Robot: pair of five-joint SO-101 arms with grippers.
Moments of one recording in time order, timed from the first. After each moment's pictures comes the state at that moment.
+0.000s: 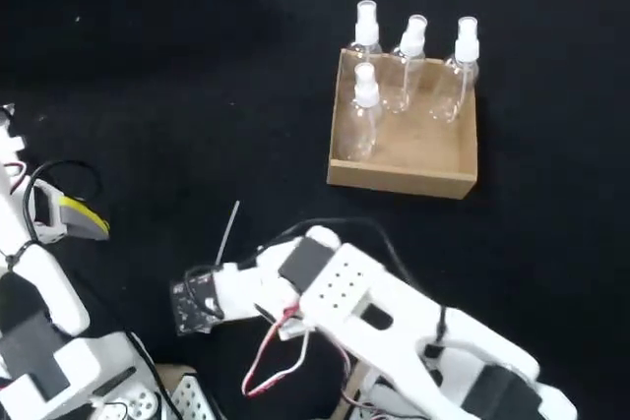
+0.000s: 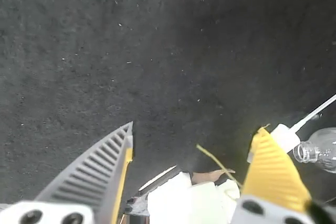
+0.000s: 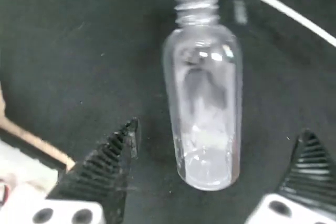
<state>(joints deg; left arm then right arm) -43.7 -11.5 14.0 95.6 -23.4 -52.3 -28.6 49.6 73.5 53.8</state>
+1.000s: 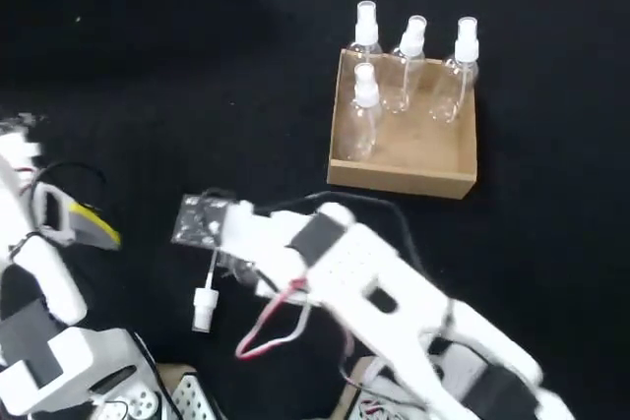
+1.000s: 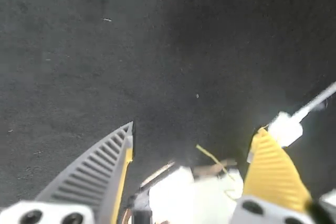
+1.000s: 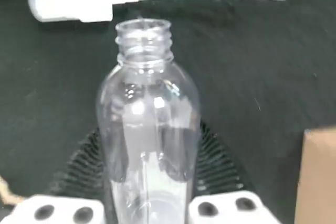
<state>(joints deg) -42.5 -8.0 16.1 95.3 -26.2 -44.3 -31.6 44.5 71.3 31.1</state>
